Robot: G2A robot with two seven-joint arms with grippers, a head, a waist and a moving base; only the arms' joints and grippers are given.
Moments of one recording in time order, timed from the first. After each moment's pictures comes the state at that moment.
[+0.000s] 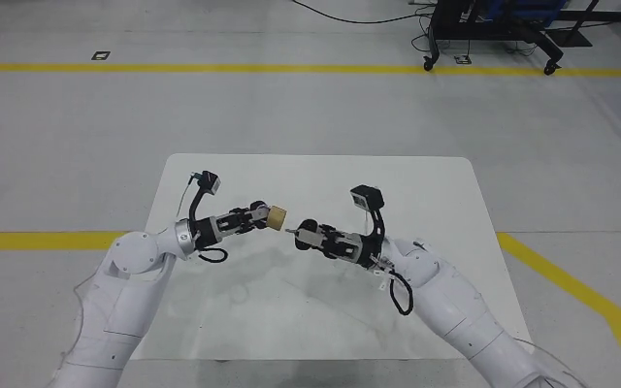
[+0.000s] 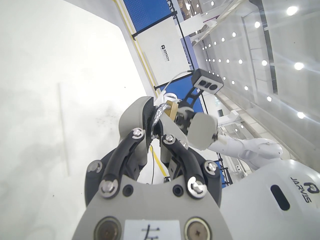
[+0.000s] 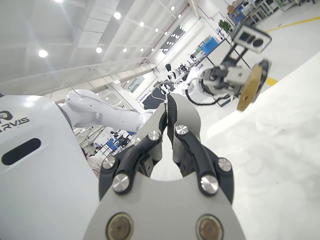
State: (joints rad) left arm 1.21 -1.07 -1.33 -1.47 -0.33 -0.33 -1.07; right arm -1.12 -1.20 0.90 -1.38 0.32 -0.95 0.66
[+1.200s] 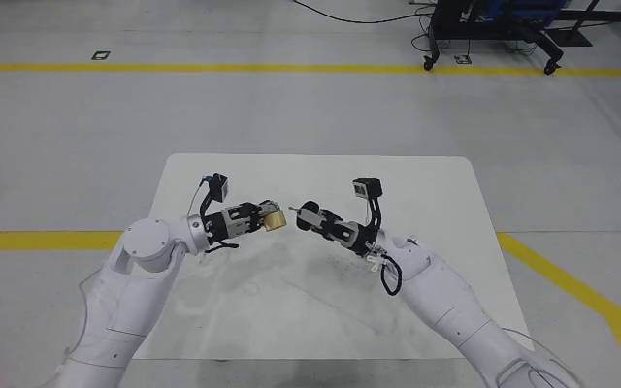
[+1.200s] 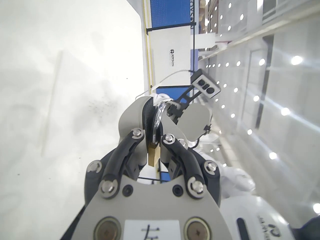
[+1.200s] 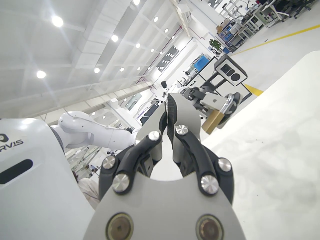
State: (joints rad) left arm 1.16 -1.08 -1.26 -1.51 -0.38 0.16 -0.93; right arm -1.08 -1.25 0.87 -1.25 0.34 -0.89 0.56
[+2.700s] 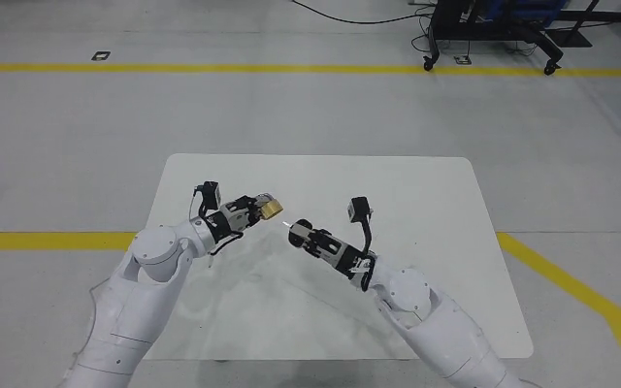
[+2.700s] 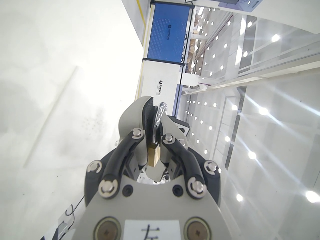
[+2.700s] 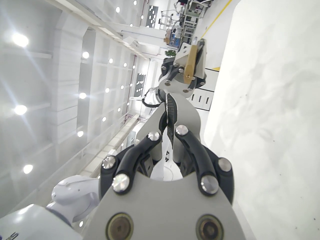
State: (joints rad) left arm 1.22 -1.09 -1.26 -1.53 -0.48 0.24 -0.66; right arm -1.34 -1.22 0.92 -1.66 0.24 -0.16 0.31
